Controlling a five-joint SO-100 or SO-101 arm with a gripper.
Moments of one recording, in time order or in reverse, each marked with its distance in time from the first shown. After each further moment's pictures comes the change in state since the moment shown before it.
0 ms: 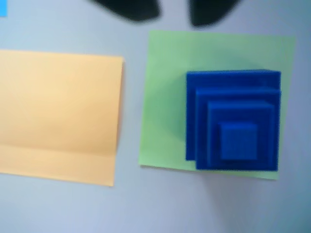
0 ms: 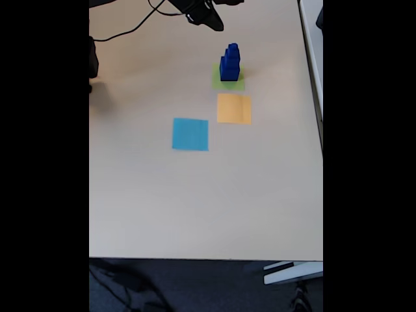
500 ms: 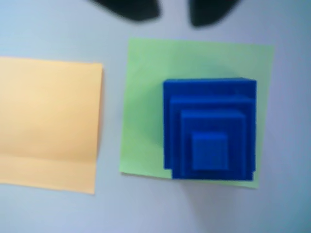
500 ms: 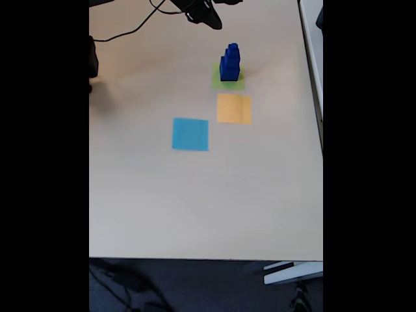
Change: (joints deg) arm -1.0 0.4 1.1 0.0 1.2
